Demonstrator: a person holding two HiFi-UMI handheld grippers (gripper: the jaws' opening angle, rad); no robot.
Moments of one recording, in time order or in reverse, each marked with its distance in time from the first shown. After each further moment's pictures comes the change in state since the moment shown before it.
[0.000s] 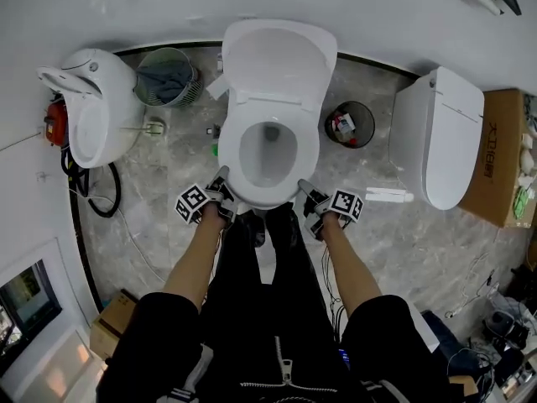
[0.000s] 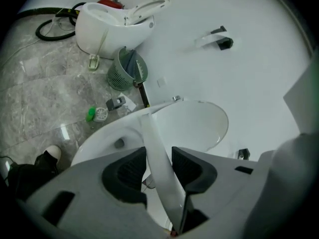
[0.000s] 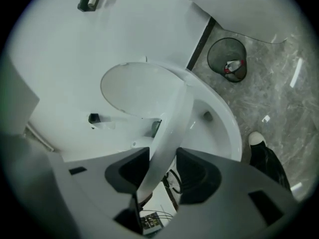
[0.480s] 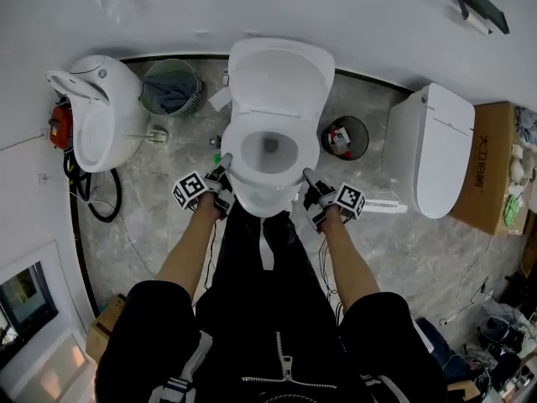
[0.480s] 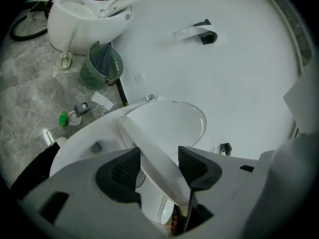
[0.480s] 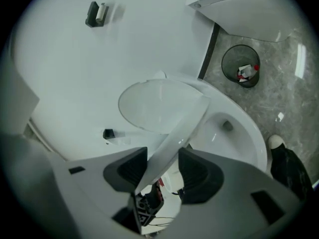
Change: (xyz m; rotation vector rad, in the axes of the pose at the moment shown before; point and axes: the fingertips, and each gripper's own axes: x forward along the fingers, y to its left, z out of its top) left arm 0.014 -0.092 0.034 0.085 0.080 -0.177; right arm -0.004 0.081 0.051 0.027 -0.128 0.137
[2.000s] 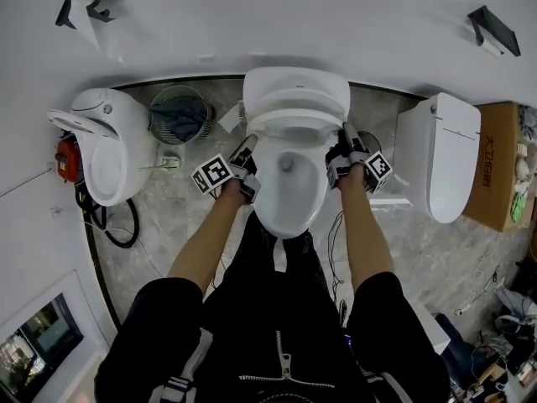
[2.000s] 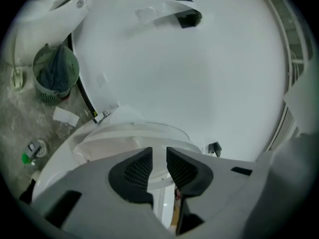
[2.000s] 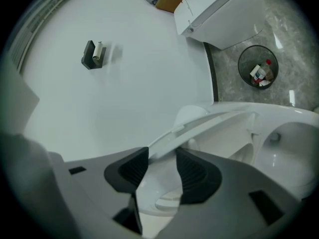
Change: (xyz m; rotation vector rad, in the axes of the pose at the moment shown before) left arm 0.118 -0.124 0.109 0.160 0.075 -0.171; right arm 0.105 0.111 0.189 0.262 -0.538 0.125
